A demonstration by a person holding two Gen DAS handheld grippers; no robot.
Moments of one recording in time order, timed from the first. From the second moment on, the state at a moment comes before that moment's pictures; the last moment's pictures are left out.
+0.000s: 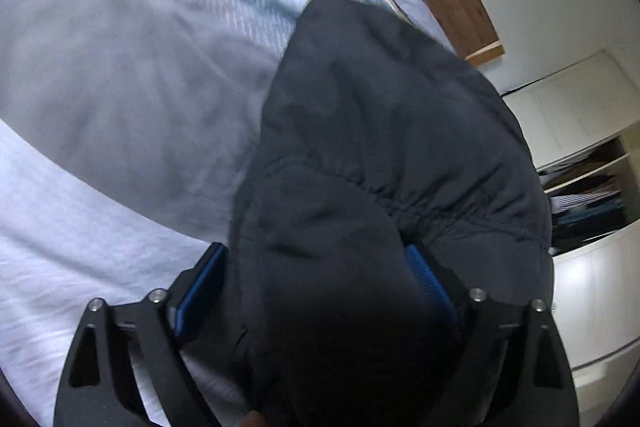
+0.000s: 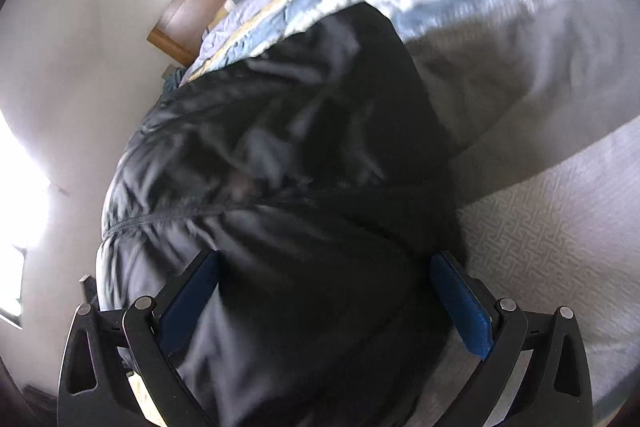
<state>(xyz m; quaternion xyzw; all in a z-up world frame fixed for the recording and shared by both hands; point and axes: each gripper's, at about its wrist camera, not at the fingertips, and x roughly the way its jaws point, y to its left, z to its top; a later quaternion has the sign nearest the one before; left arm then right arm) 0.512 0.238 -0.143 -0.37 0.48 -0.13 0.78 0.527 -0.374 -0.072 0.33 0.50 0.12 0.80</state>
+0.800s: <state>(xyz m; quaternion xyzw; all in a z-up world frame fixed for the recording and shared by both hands) 0.488 0.144 -0.040 -0.34 0.44 -0.19 0.81 0.545 -0.304 -0.033 0.41 0.42 0.27 0.76</state>
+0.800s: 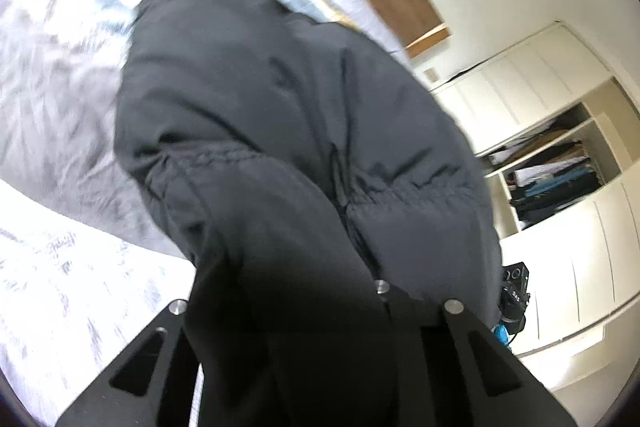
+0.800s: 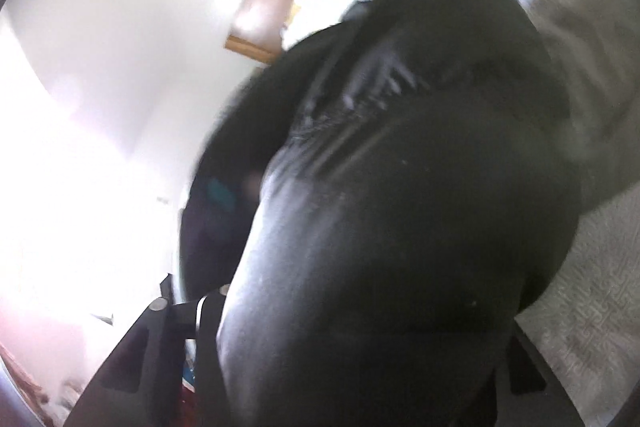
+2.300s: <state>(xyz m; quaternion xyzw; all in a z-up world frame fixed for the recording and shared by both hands) 0.115 0.074 0.079 -0.05 0.34 0.04 0.94 0.200 -0.227 0.137 0.07 0.37 0.07 0.92</state>
